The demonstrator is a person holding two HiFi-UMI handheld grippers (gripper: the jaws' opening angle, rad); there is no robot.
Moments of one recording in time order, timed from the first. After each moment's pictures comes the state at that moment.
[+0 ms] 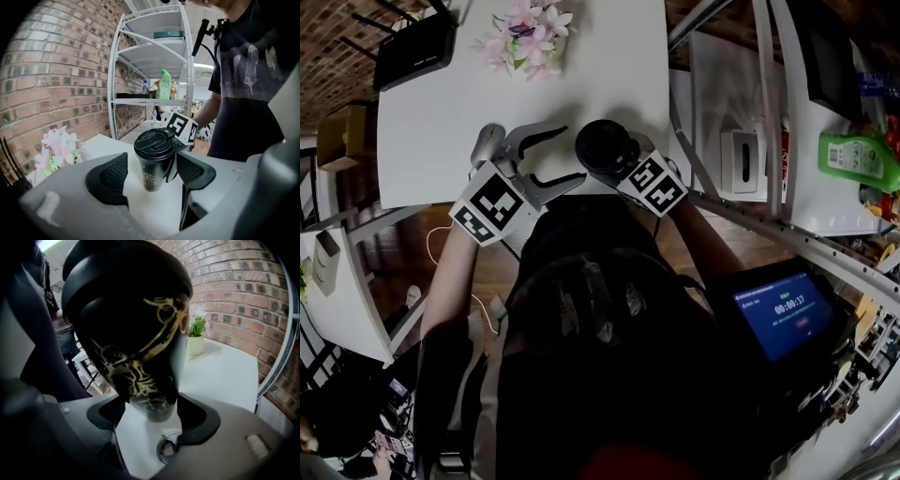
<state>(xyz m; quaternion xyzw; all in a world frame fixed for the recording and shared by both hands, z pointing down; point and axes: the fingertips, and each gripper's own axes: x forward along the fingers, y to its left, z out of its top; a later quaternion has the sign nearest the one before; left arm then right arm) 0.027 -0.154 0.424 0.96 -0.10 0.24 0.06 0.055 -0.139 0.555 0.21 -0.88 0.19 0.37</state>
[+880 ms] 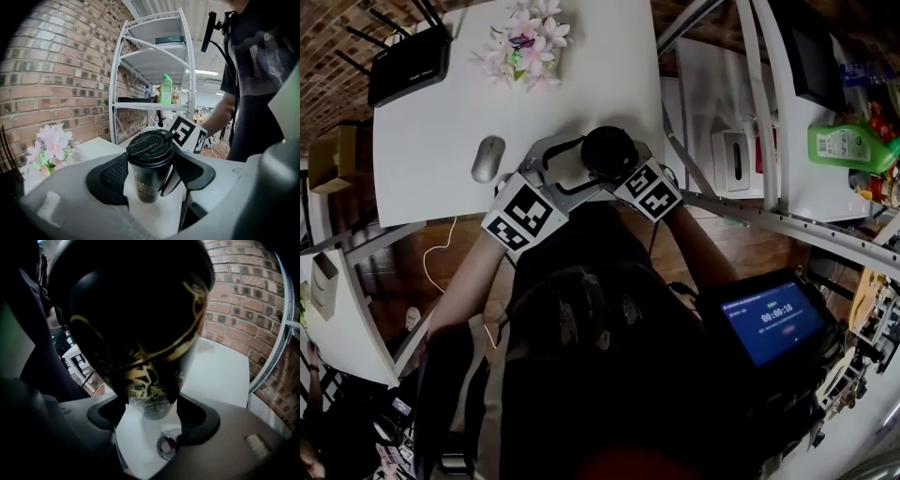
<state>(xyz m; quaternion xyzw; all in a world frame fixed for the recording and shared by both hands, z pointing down) 0.047 -0.148 0.431 0.97 -0.12 0.20 0.06 0.055 -0.140 0.559 0.26 -0.86 0.18 0.40</state>
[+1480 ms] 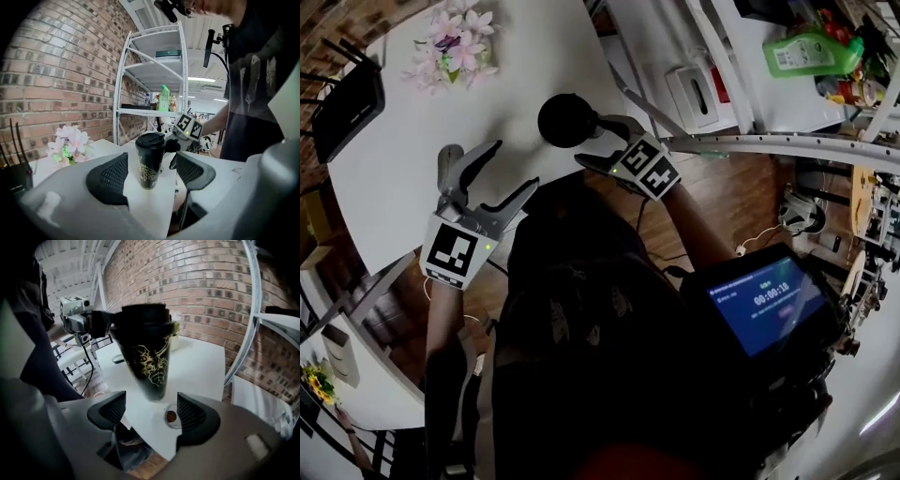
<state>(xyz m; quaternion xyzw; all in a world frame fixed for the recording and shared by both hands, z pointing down) -0.024 -0.135 0.403 0.98 -0.11 0.15 0.08 0.088 -0.111 0.528 0.35 -0.83 0.23 0.38</state>
